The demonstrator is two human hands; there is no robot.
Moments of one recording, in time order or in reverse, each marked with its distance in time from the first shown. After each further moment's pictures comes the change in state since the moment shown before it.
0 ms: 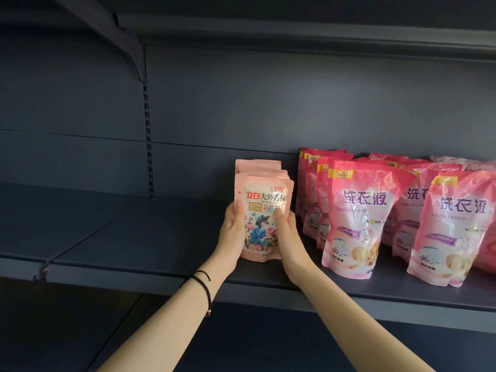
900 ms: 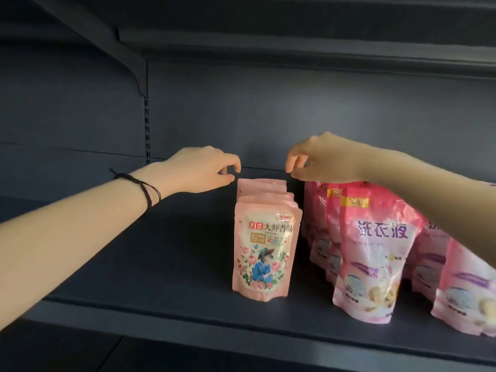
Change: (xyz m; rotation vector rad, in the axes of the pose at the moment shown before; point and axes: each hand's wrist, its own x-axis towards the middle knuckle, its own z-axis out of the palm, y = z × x) left_hand 0.076 0.165 -0.077 1.551 -0.236 0.576; right_hand 0.046 -0.217 -0.028 -1.531 -0.337 -0.495
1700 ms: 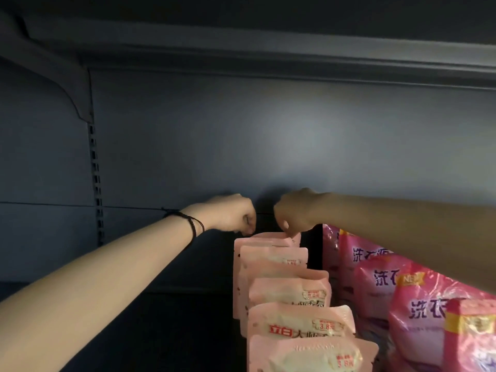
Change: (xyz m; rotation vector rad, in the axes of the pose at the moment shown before) left_hand 0.187 -0.052 0.097 -0.237 -0.302 0.196; right_hand 0.196 0.070 0.083 -0.511 -0.497 0.031
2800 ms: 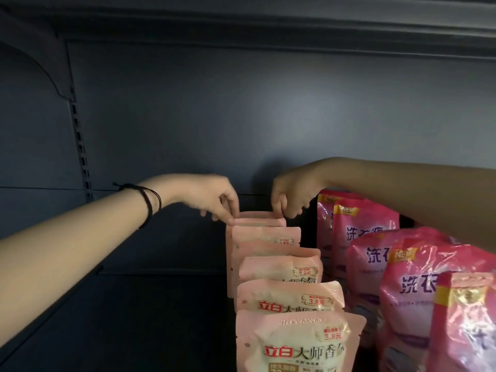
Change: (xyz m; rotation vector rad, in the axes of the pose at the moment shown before) left_hand -0.023 -0.015 -0.012 -0.288 -0.207 0.052; right_hand -0.009 0.016 -0.002 0.445 -0.127 -0.160
